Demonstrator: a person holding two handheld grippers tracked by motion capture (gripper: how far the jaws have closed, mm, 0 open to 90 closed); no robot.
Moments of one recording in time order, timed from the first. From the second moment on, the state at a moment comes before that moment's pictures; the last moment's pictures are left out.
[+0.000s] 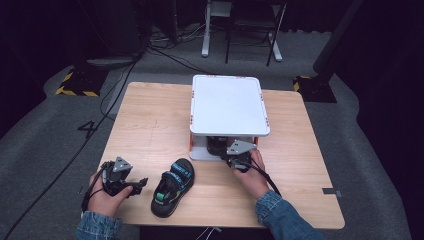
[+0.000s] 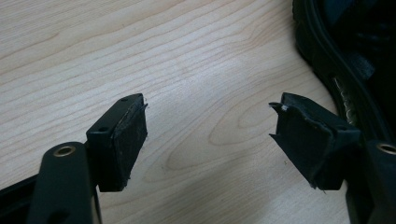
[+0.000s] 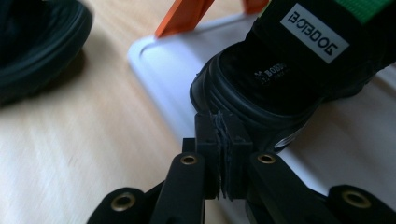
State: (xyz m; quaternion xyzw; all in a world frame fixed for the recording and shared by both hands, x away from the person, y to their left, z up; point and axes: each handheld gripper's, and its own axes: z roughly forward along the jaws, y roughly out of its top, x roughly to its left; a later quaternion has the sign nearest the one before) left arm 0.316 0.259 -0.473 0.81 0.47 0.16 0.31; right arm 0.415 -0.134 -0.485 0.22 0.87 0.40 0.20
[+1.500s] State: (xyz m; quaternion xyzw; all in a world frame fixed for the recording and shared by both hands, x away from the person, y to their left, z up) left arm 0.329 0.255 -0.472 0.80 0.48 0.16 0.31; right arm 0.341 -0.154 -0.426 0.26 0.83 0.48 0.13
